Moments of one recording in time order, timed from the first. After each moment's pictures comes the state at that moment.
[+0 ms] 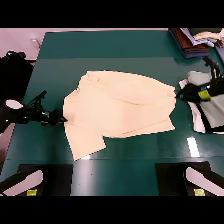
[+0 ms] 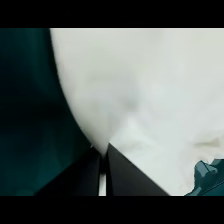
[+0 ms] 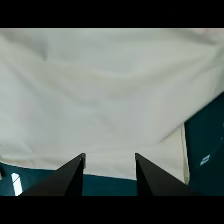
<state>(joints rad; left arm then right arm) 0.22 -1.15 0.67 0.86 -1.09 -1.23 -0.28 -1.10 1.10 -1.07 1.44 1.43</state>
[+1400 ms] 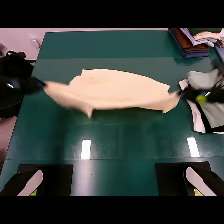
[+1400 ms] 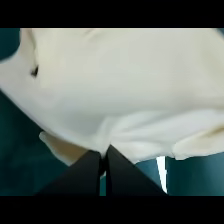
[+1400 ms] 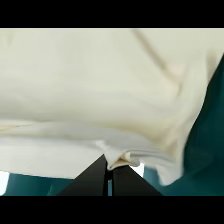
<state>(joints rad) 0.22 -0.83 1.18 0.88 -1.14 -1.32 -0.28 -0.86 1.01 -0.91 1.15 1.32</state>
